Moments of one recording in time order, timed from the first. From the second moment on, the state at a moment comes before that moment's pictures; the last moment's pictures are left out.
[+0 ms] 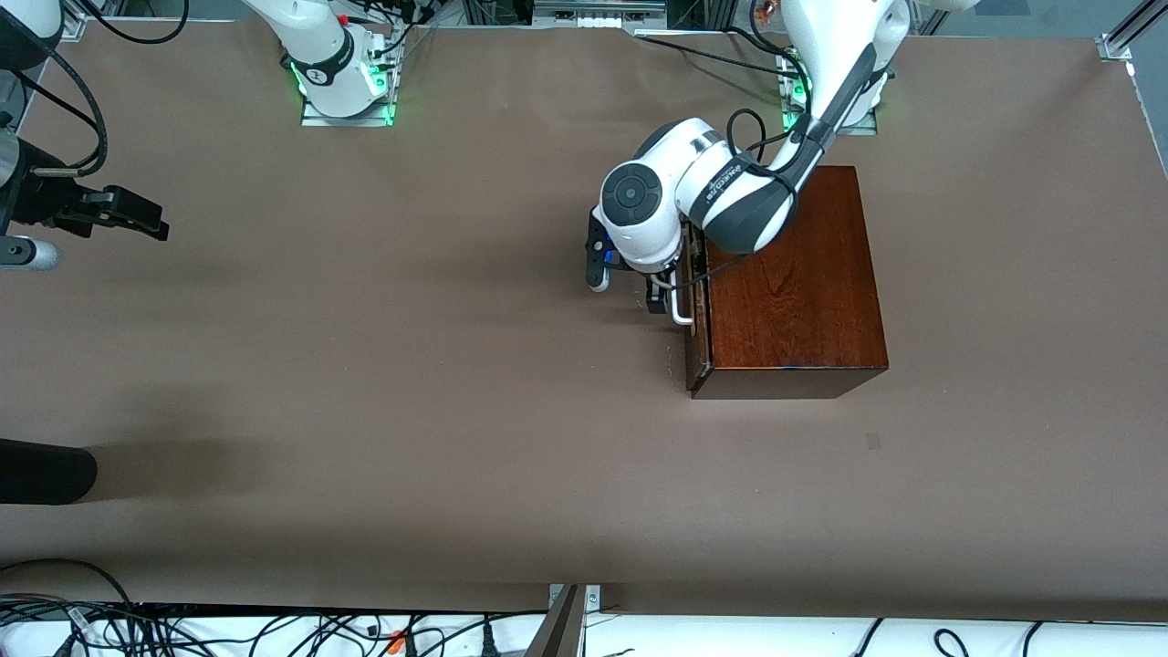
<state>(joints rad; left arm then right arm) -0.49 0.55 -0.25 -1.61 0.18 1.88 0.81 0.05 0.05 -0.08 -1.61 -0.01 1.56 0.00</state>
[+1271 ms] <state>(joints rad) -0.48 0.38 -0.25 -1.58 0.02 1.74 0.57 0.05 0.04 -0.08 -1.60 -0.01 1.56 0.00</state>
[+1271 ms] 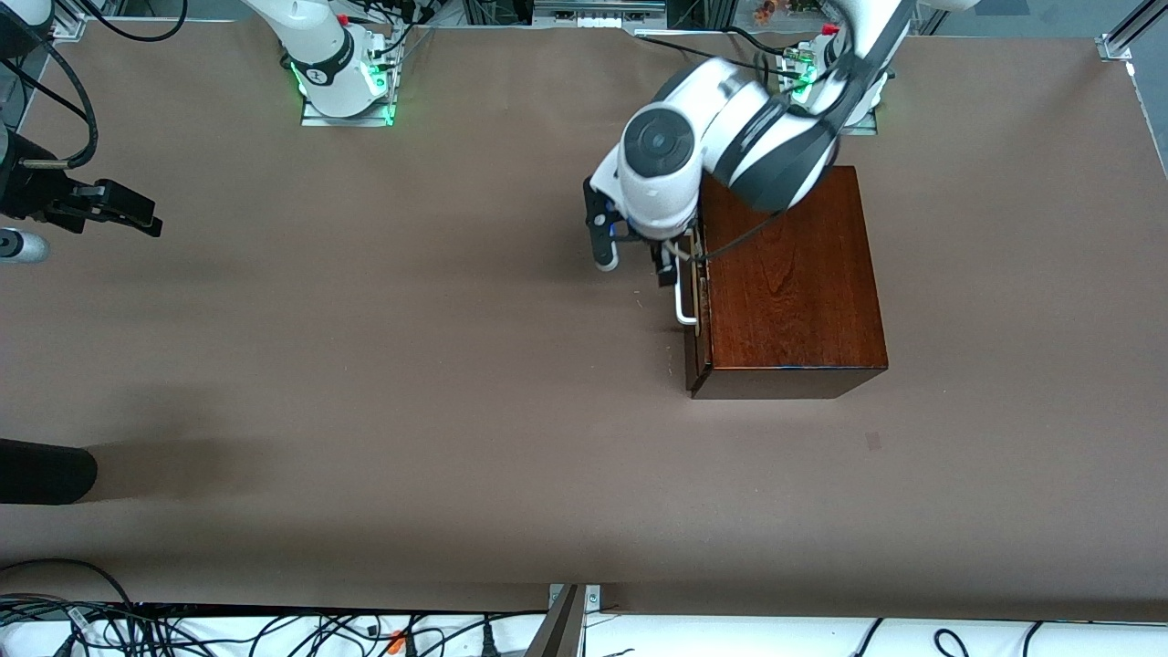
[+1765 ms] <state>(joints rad) -0.37 0.24 -0.23 -1.46 0.02 1.47 0.14 0.05 0.04 -0.08 -1.60 -0.01 1.56 0.00</state>
